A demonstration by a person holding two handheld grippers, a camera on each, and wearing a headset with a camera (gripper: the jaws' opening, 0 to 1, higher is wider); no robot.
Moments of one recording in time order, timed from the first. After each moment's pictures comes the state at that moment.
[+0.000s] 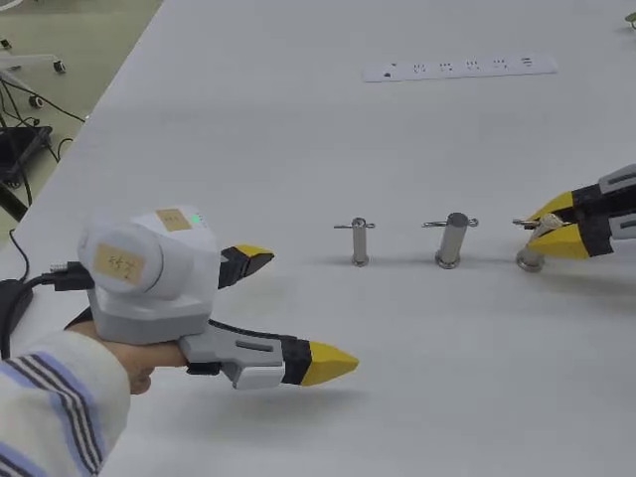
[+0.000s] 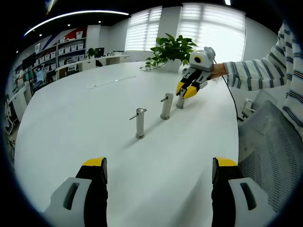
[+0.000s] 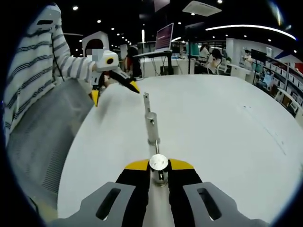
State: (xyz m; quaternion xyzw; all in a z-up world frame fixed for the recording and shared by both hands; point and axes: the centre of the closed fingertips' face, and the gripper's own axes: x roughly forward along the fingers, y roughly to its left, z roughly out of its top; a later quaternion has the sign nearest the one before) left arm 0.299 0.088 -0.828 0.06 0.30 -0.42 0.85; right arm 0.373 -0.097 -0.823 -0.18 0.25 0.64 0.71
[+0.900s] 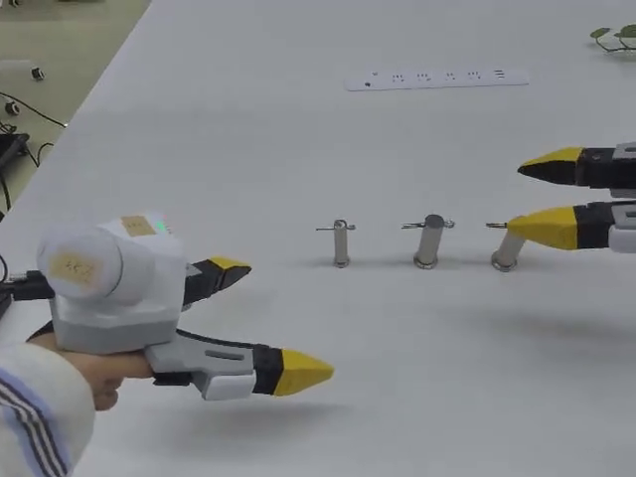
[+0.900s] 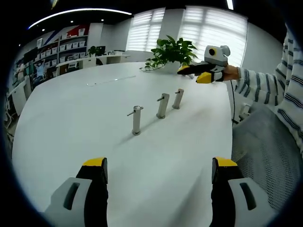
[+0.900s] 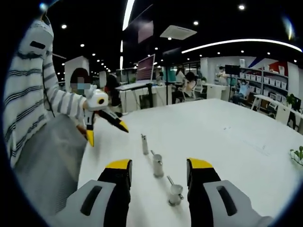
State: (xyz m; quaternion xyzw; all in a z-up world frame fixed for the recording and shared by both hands) left arm 0.285 0.093 -0.822 0.04 0.30 -0.43 0.85; right arm 0.363 -0.099 -0.749 -0.08 0.16 0.55 0.82
